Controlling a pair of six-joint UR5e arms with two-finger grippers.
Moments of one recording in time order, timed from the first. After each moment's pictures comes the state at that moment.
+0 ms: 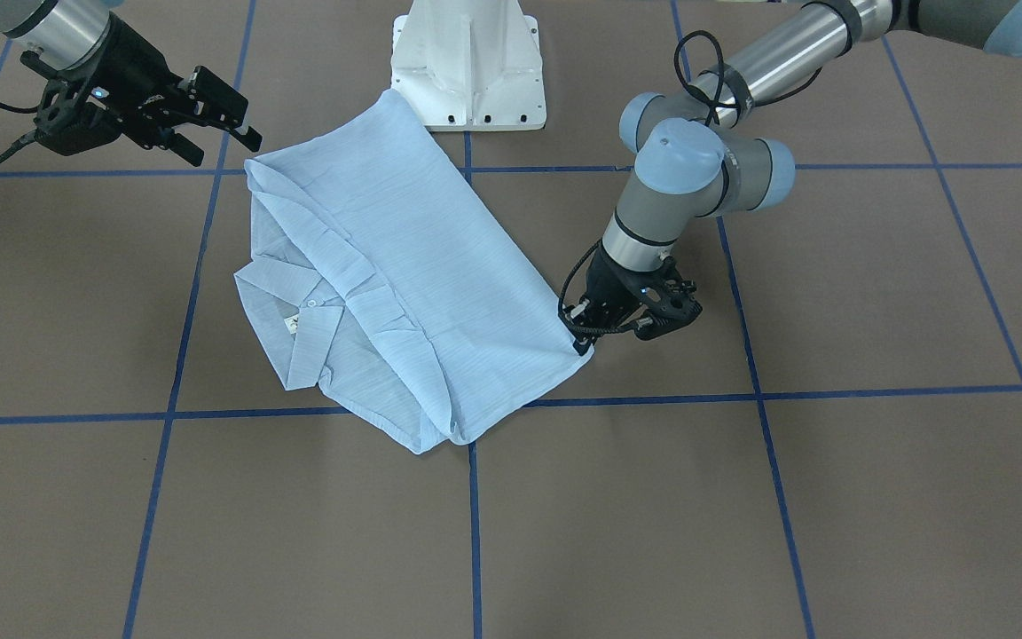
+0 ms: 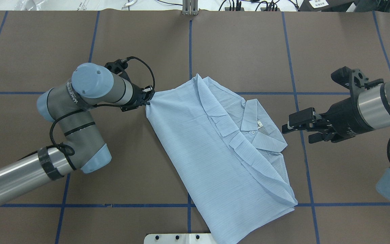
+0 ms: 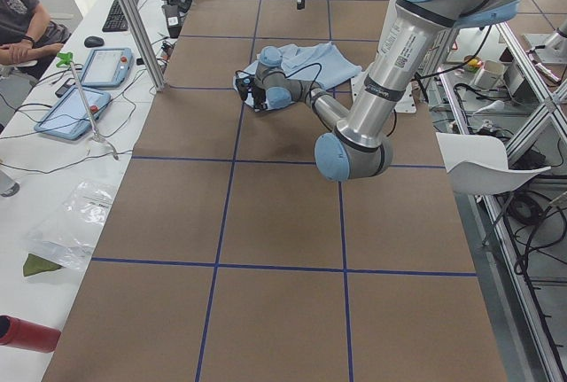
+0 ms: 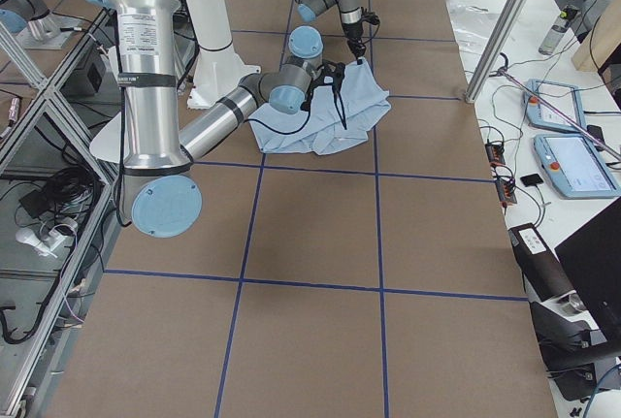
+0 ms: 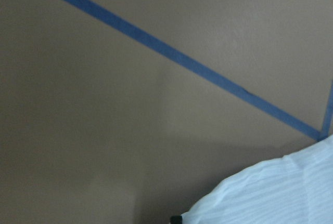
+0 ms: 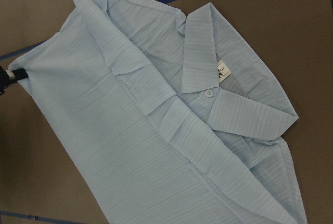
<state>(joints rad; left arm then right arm) -0.66 -2.19 -1.41 -2.13 -1.82 -1.68 0.79 -1.53 2.16 -1.09 2.28 1.40</state>
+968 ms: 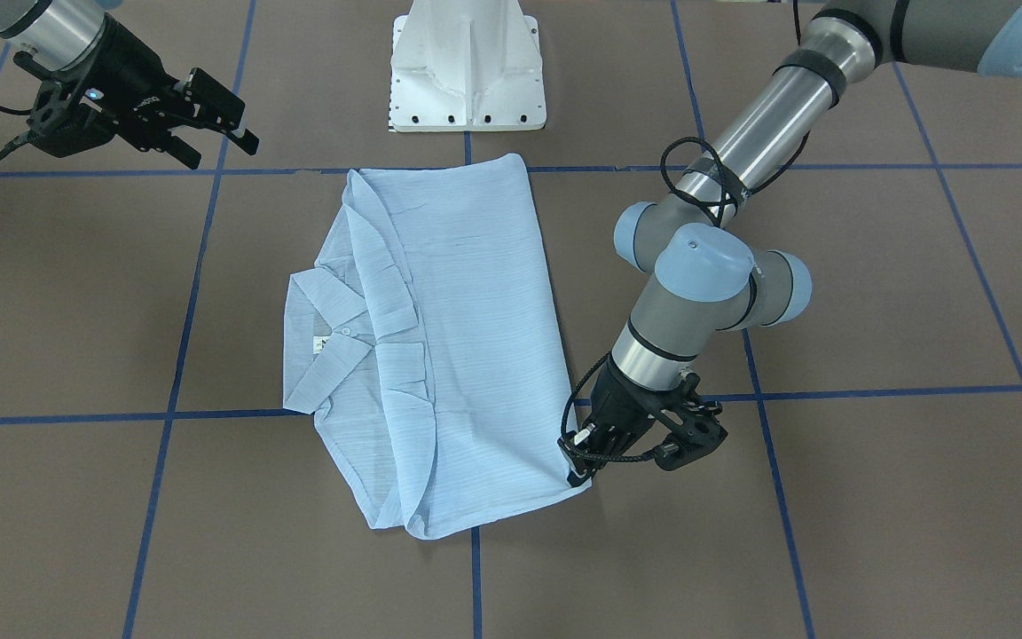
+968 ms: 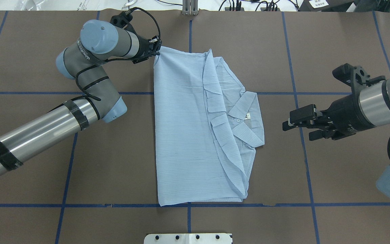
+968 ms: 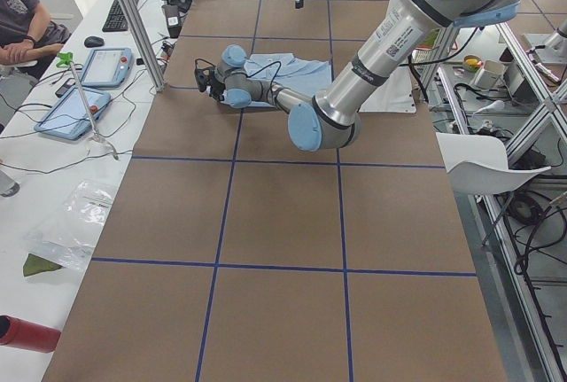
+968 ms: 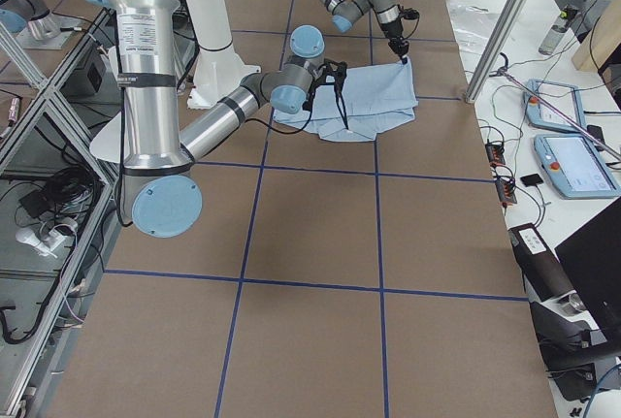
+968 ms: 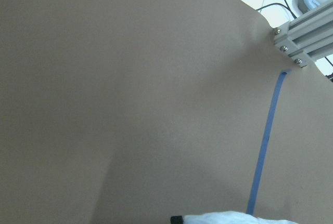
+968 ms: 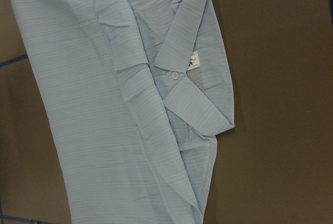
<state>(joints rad) -0.78 -2.42 -0.99 -2.51 -1.78 -1.66 0.80 -1.53 2.16 -1.09 2.28 1.40</state>
